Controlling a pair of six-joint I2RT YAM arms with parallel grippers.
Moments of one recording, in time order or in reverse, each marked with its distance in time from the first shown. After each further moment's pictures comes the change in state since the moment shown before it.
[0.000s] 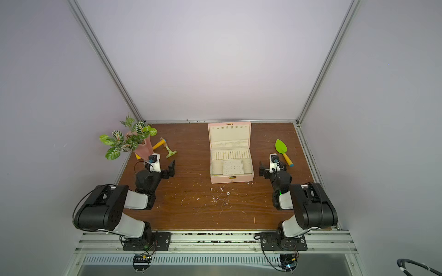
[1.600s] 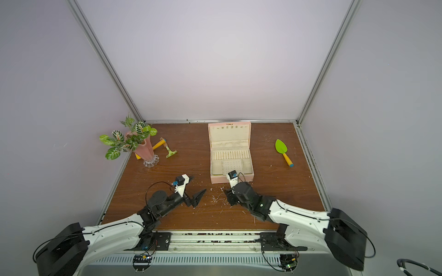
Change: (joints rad) left arm -0.801 -0.621 -0.156 -0.404 -0.130 -0.132; right arm 0.995 -0.331 0.327 -1.178 0.250 0.526
